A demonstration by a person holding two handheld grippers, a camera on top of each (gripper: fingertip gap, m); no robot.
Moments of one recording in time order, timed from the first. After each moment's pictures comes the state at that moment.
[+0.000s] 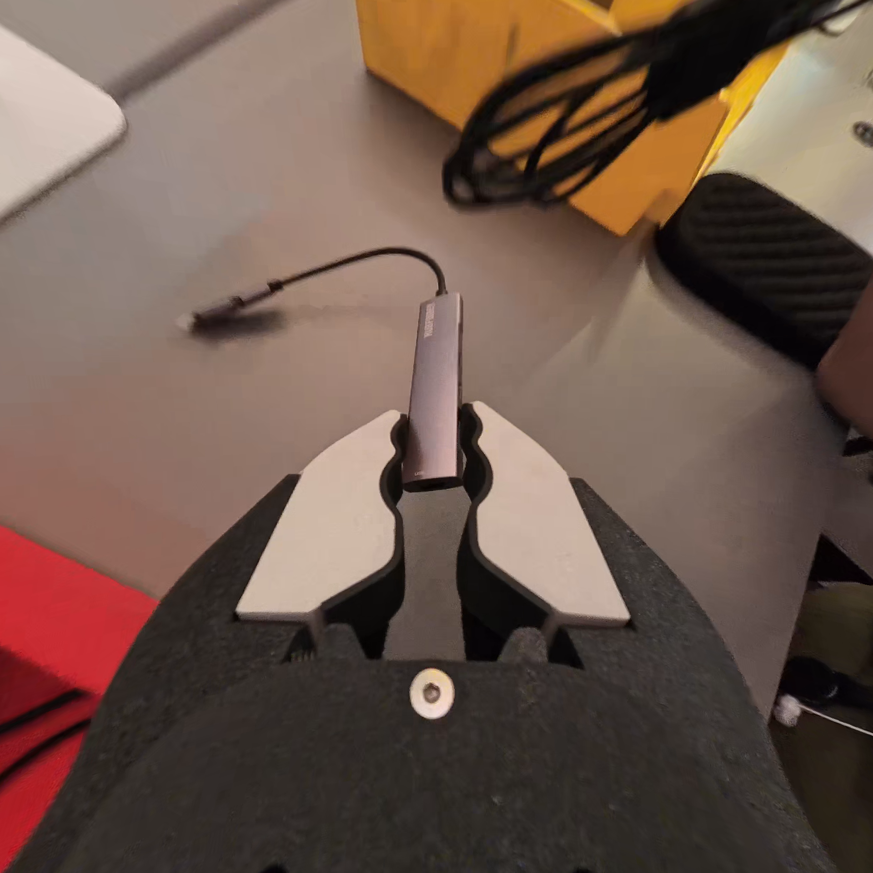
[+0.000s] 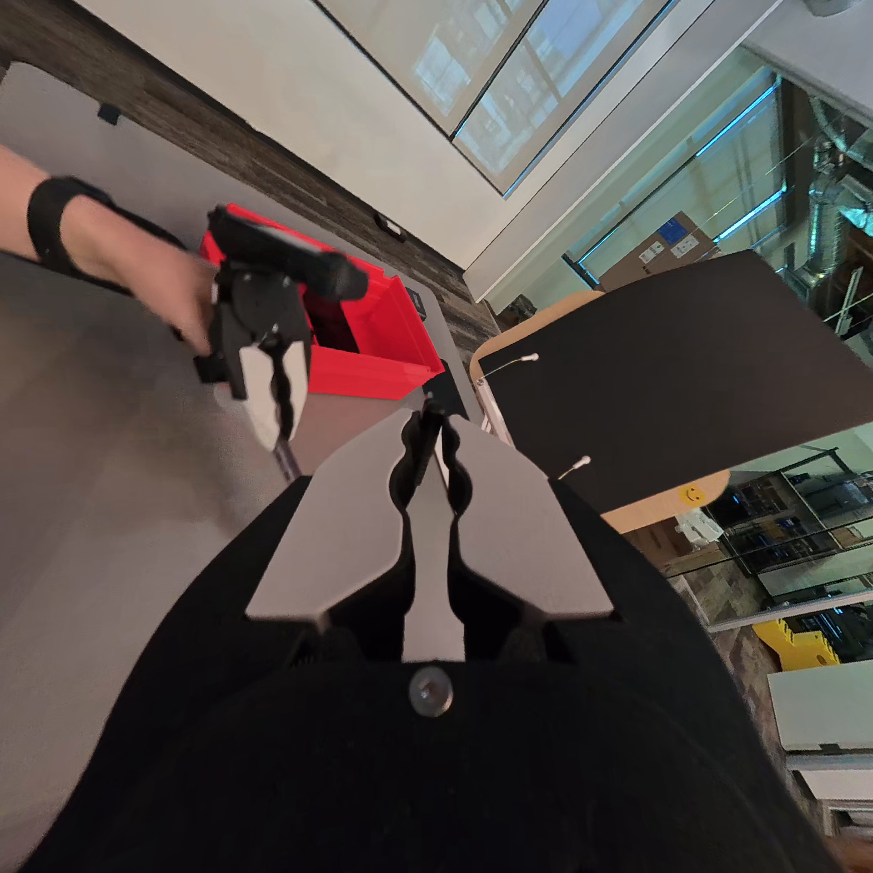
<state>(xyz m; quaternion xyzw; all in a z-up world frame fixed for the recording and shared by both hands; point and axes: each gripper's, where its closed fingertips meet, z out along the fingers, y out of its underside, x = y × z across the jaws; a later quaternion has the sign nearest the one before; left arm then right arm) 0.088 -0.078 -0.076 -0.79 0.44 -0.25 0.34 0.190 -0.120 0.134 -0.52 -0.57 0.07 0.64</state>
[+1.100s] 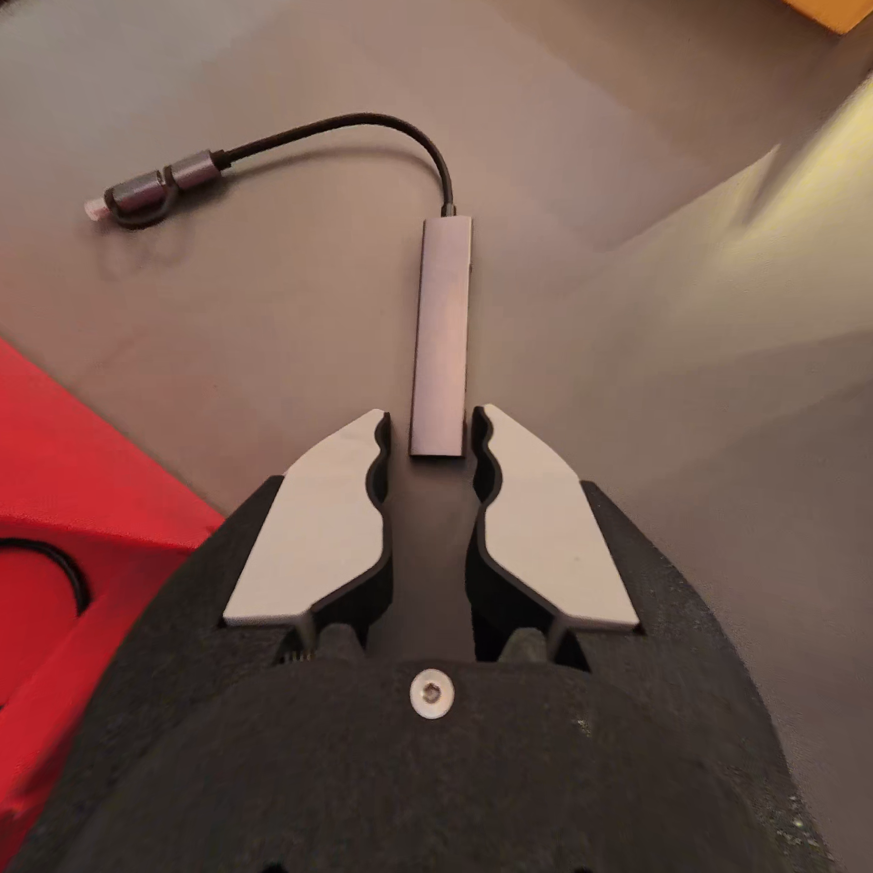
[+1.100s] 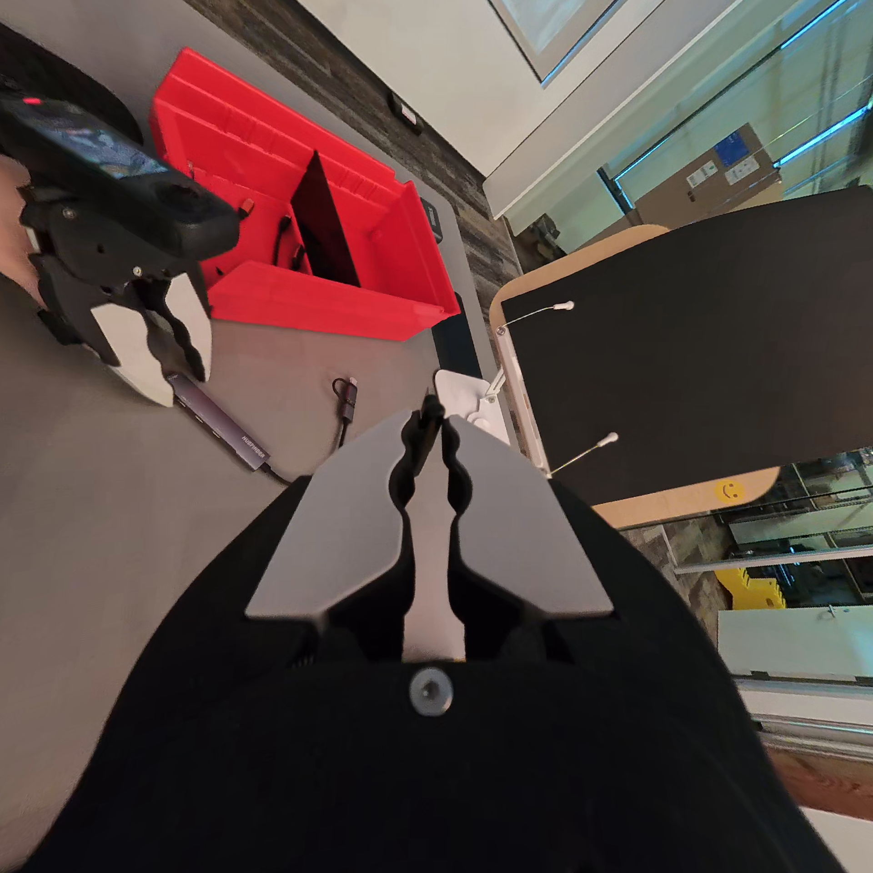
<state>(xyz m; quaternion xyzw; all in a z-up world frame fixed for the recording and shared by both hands) 0.041 -0.098 -0.156 -0.83 0.39 -0.15 0.36 0.156 -0.078 0.091 -0.55 -0.60 0.00 0.57</state>
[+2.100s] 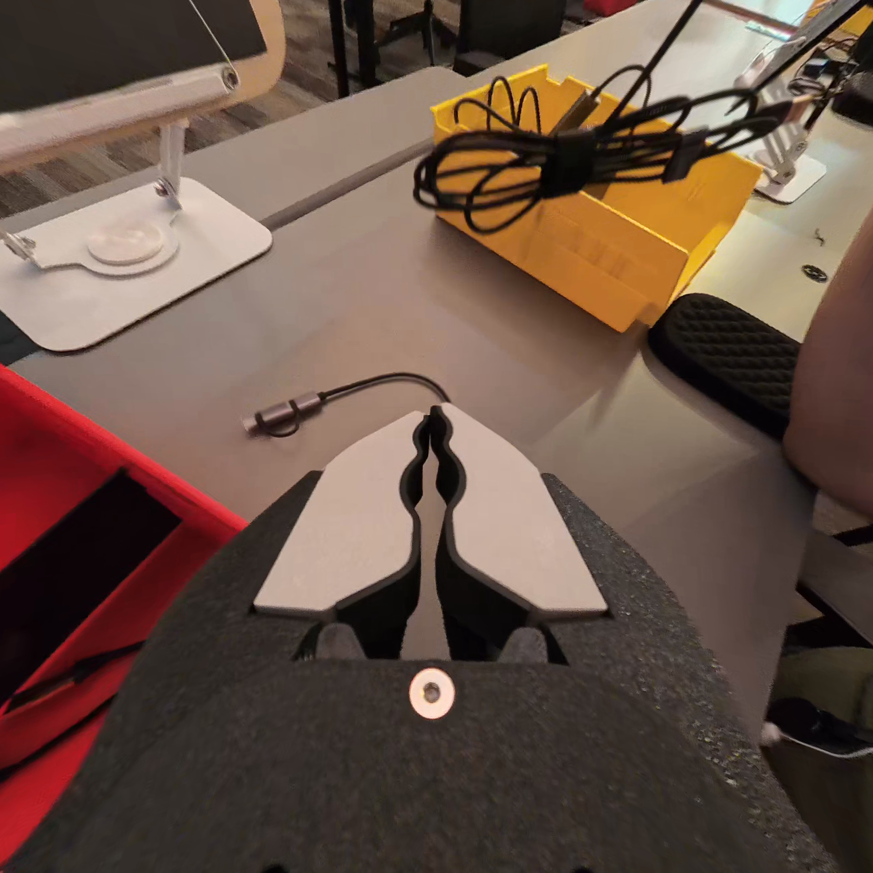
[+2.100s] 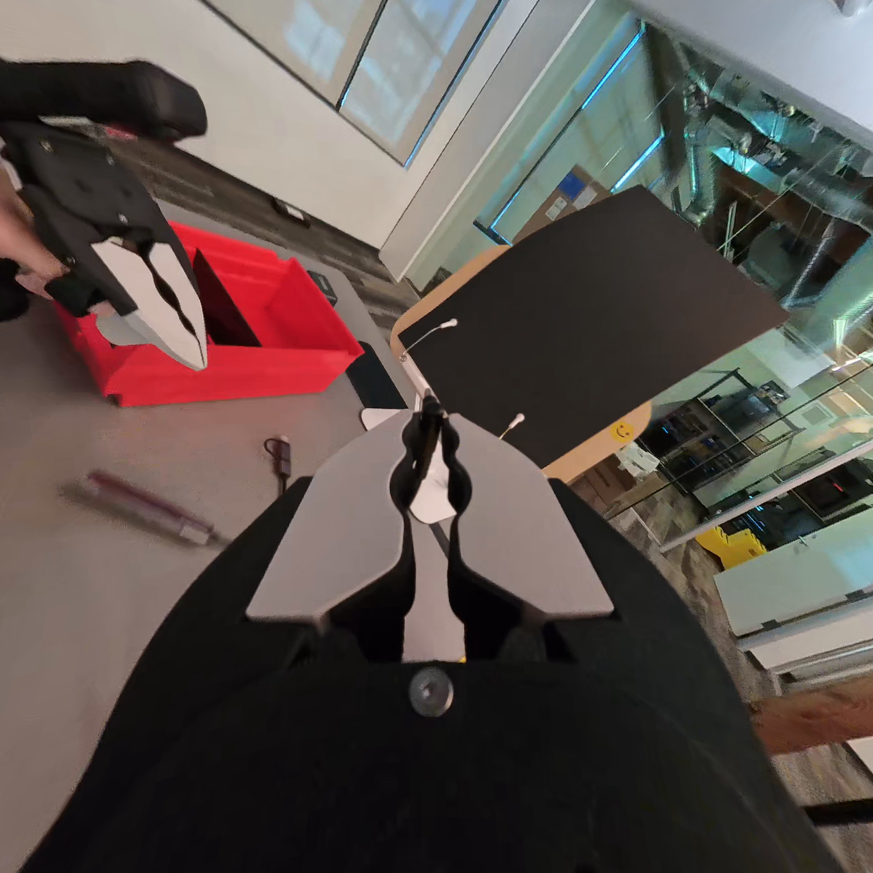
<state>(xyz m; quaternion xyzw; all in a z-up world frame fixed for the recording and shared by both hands) 0.045 -0.062 -0.015 -0.77 0.38 -0.28 0.42 0.211 -0.072 0.142 -0.56 -0.48 0.02 0.68</state>
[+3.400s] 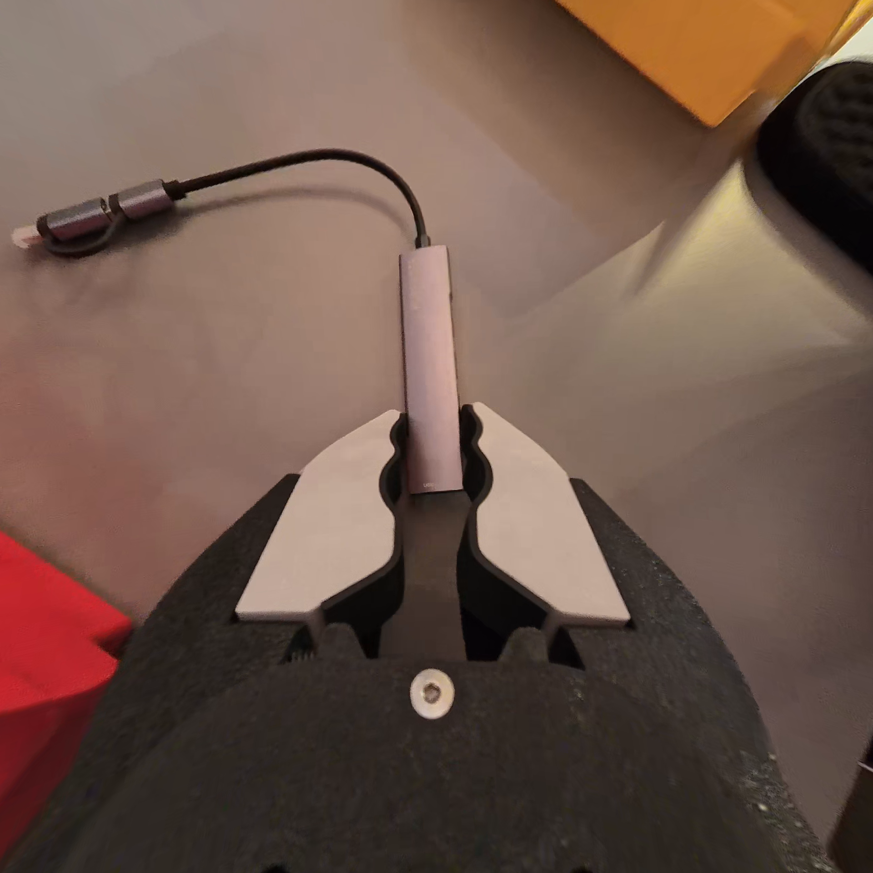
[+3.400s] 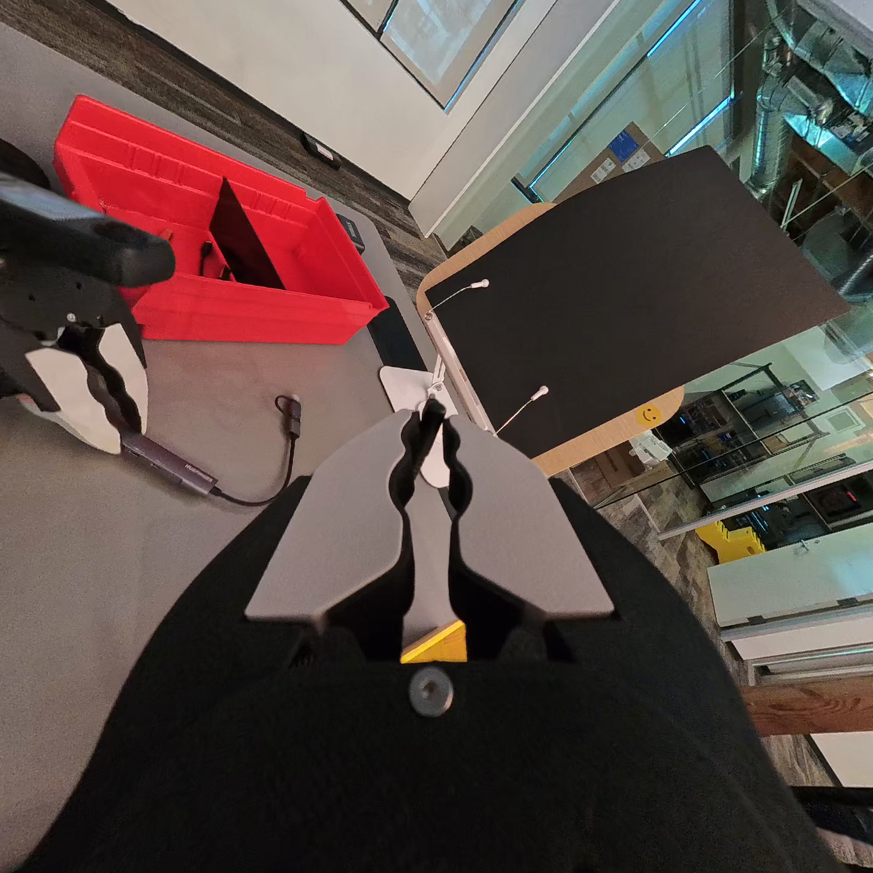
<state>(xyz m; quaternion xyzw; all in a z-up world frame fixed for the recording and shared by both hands) 0.082 -0.105 -0.150 -0.83 0.39 -0.22 0.33 0.216 -0.074 0.119 -0.57 -0.52 0.00 0.63</state>
